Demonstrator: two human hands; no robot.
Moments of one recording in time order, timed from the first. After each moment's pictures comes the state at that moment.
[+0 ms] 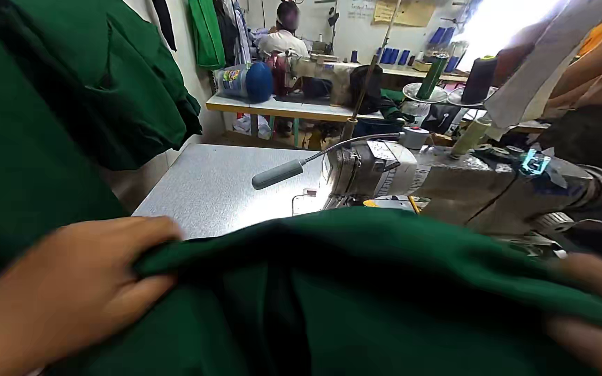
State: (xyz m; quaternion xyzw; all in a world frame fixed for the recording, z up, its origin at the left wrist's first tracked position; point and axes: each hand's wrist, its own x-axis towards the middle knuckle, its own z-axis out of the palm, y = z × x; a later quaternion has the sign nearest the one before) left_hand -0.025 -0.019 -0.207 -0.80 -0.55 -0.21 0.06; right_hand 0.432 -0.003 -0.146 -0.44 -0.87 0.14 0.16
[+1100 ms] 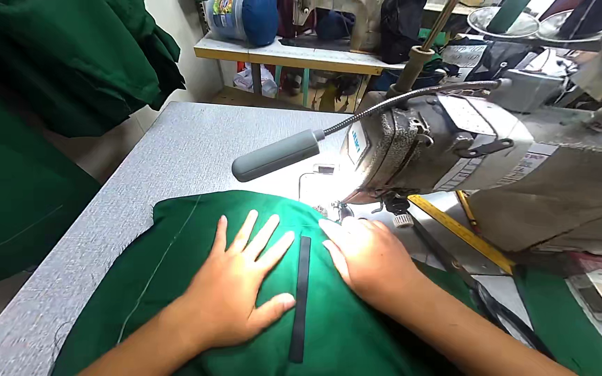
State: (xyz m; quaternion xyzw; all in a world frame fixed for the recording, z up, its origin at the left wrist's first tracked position) left_hand 0.051 0.059 -0.368 -0.83 -0.54 -0.09 -0.05; right_hand 0.298 0.129 -0.348 -0.40 -0.90 -0.05 0.15
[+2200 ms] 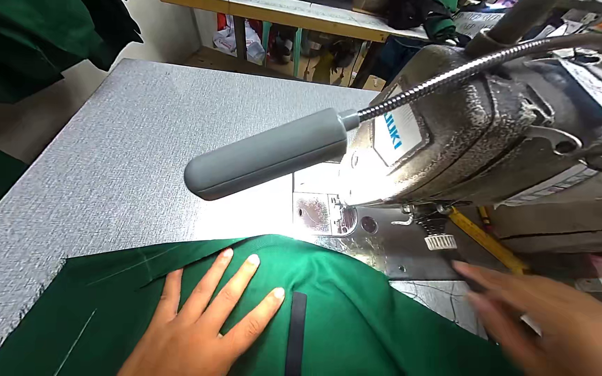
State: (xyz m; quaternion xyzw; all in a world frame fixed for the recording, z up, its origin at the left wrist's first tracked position) left_hand 0.043 0.019 -0.350 -0.83 -0.53 -0.07 -0.16; right_hand 0.430 0.091 -0.276 -0.52 -0.85 0.09 0.00
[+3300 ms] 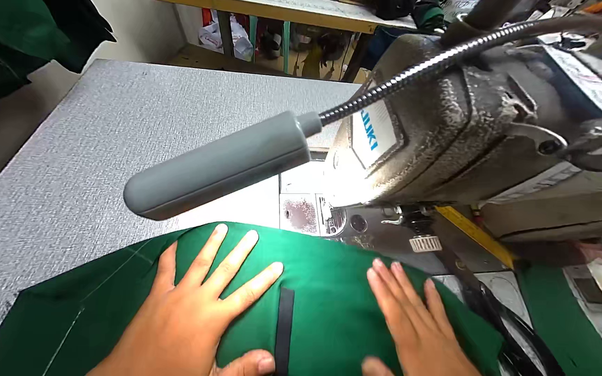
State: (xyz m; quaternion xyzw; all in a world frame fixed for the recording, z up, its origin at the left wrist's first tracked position) left_hand 0.046 0.054 -0.357 -0.84 -0.52 -0.02 -0.12; right_hand 0.359 0.043 -0.341 -0.51 -0.83 0.20 0.06
